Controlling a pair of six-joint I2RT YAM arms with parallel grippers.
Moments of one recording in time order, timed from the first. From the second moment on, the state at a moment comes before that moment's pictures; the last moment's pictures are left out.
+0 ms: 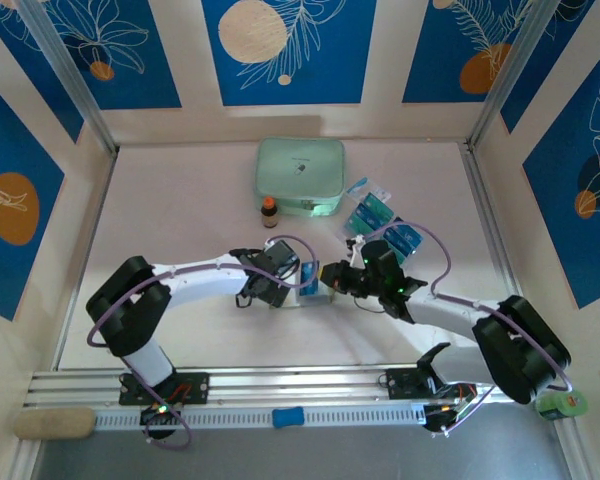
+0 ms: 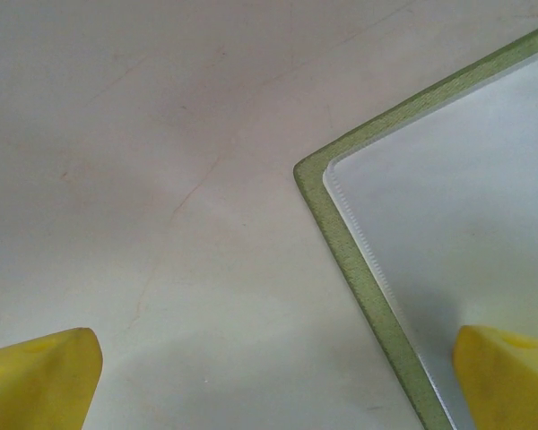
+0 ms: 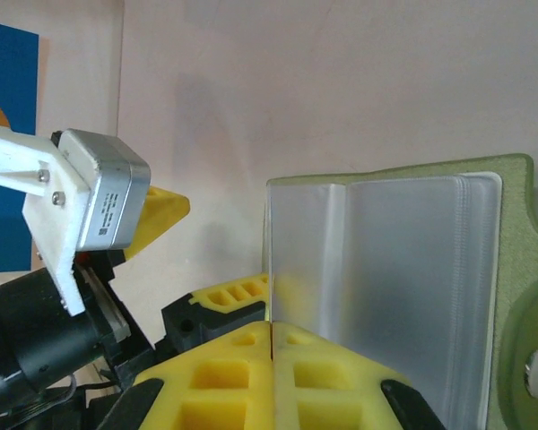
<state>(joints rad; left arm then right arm) -0.88 1.66 0.96 -0.62 -0.35 -0.37 0.60 1.27 0.40 0.30 -0.40 0.97</state>
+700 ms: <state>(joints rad) -0.88 1.65 0.94 -0.62 -0.35 -0.39 0.65 1.41 0.37 0.49 -0.31 0.97</state>
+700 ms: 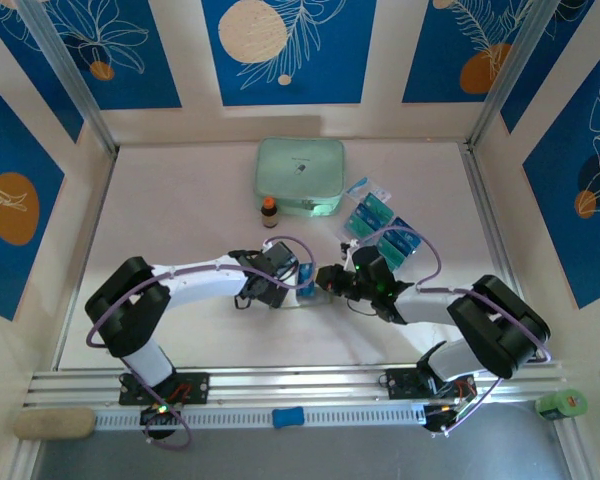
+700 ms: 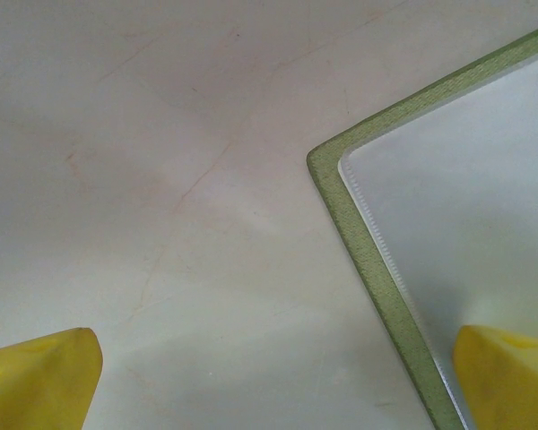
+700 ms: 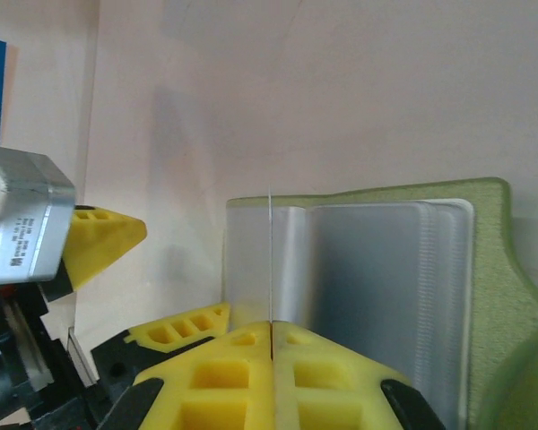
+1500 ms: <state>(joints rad) -0.88 1.65 0.94 -0.62 -0.36 -0.39 0.65 1.51 0.35 0.59 -0.31 0.99</state>
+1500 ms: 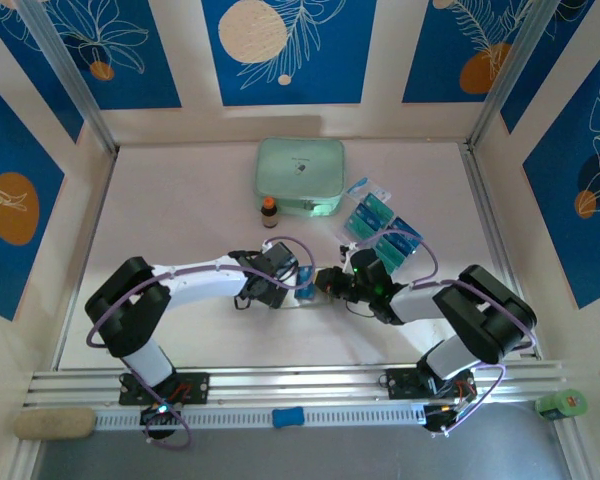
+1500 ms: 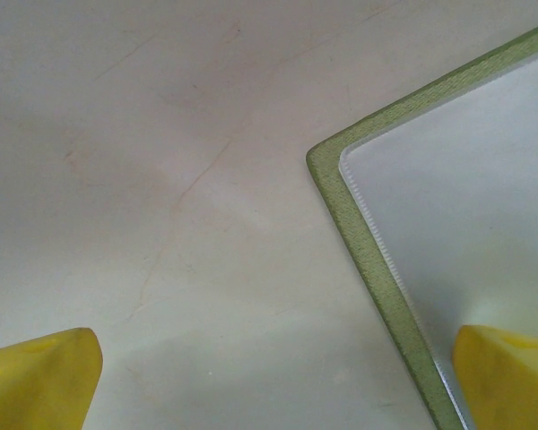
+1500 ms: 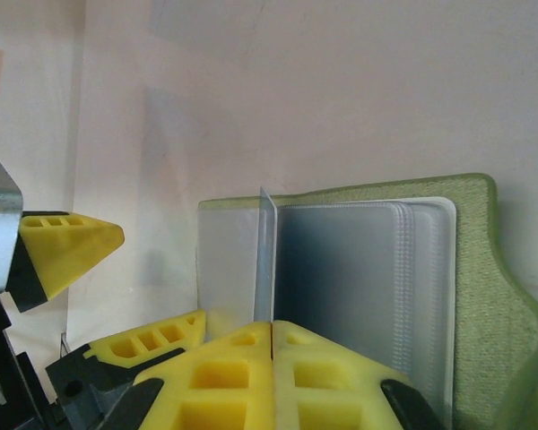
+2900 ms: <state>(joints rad) -0.88 1.65 0.94 -0.62 -0.36 -0.39 0.65 1.56 0.44 0.44 -0.41 0.94</state>
